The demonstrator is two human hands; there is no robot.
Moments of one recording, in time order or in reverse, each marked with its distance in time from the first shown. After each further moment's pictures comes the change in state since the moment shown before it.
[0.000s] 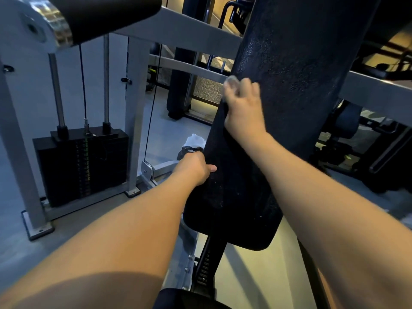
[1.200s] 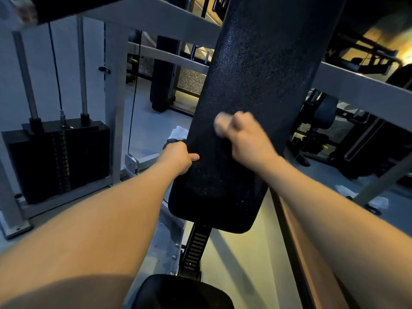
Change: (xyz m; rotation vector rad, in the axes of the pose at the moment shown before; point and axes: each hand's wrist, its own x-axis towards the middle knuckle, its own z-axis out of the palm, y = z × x) left_hand -0.006 -0.003 0.006 -0.108 0.059 0.016; right_hand -0.092 0.050 -0.026 -0.005 -0.195 -0.238
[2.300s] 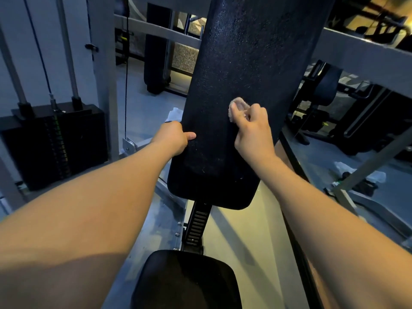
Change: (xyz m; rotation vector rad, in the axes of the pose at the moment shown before) left_hand -0.003 -0.001 0.002 0.013 0.017 0.021; right_hand -0.048 -0.017 0.020 0.100 0.148 0.357
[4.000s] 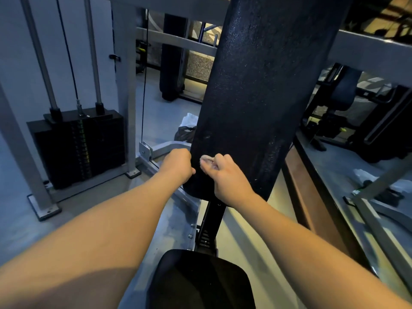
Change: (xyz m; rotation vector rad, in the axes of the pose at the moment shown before) left_hand -0.035 -0.052 0.035 0.220 0.008 0.015; right_hand -0.084 -0.082 0.035 0.157 -0.339 -0.255
